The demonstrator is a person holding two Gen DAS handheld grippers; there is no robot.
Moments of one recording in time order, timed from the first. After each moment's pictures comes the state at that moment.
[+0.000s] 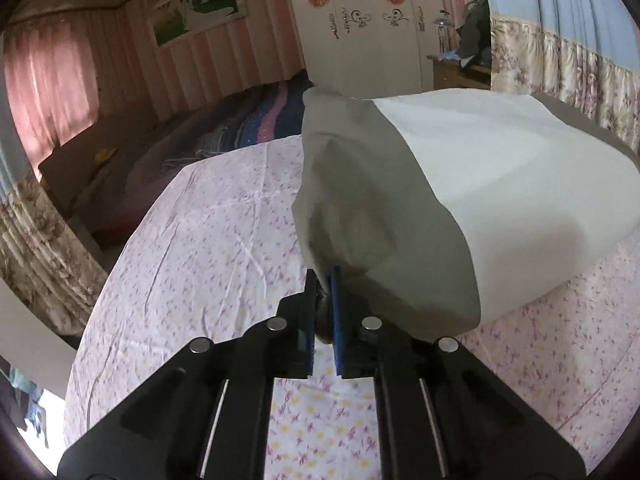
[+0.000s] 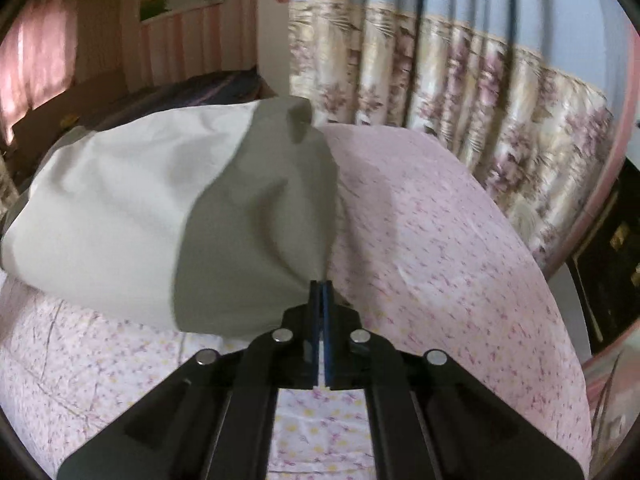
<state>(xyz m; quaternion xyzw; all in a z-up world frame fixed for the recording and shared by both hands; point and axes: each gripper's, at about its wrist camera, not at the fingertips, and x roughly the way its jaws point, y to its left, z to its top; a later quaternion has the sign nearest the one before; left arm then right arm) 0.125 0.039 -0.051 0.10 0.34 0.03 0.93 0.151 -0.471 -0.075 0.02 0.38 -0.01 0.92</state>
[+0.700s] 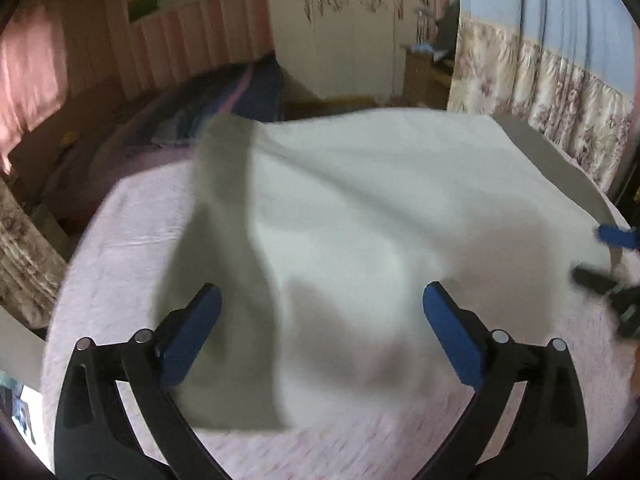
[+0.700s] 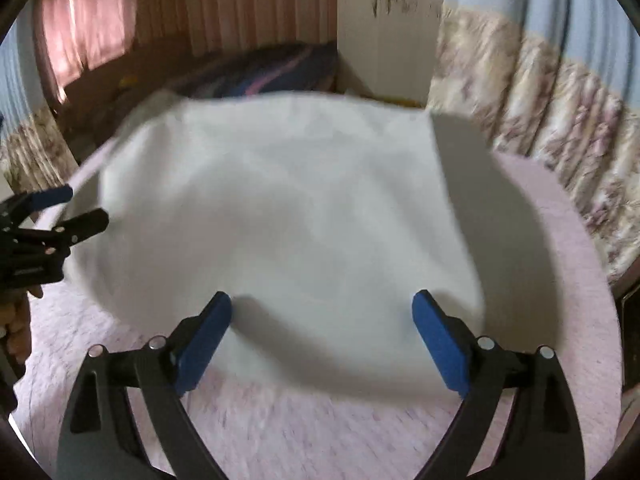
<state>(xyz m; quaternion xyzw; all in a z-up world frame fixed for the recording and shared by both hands) 0.191 -0.062 -0.020 0.06 0.40 -0.03 0.91 0.206 -0.311 -0.048 -0.01 0.43 0.11 0.90</state>
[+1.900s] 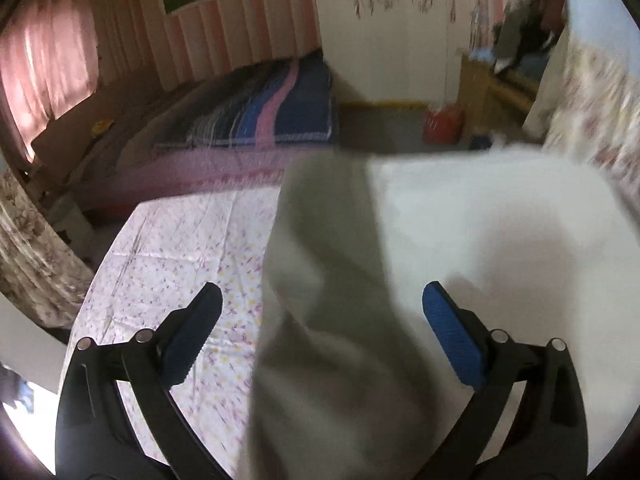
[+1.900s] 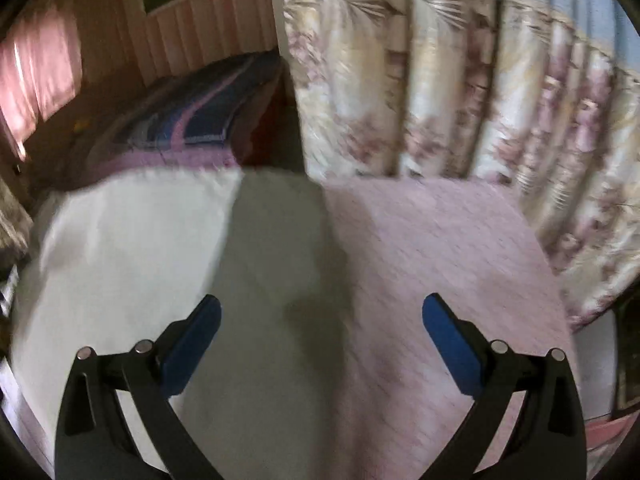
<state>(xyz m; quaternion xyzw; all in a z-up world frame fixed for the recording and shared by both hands) 0.322 0.020 -0.023 0.05 0.38 0.05 0.92 0.350 -0.478 -0.056 0.04 0.43 0.06 0.90</state>
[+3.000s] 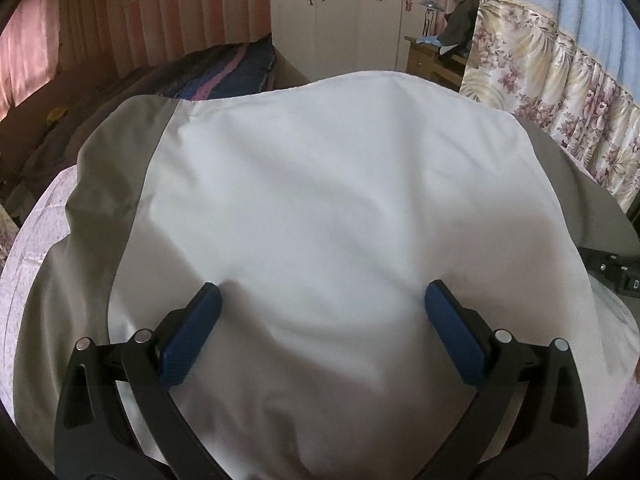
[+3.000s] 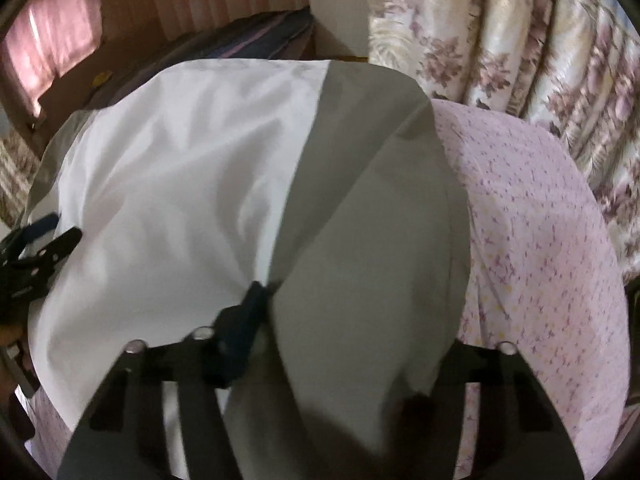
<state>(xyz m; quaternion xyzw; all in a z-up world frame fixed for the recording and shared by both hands) 0.295 -0.112 -0.082 0.02 0.41 -0.02 0.91 0.316 -0.407 -0.096 0.02 0.49 0.10 0.87</state>
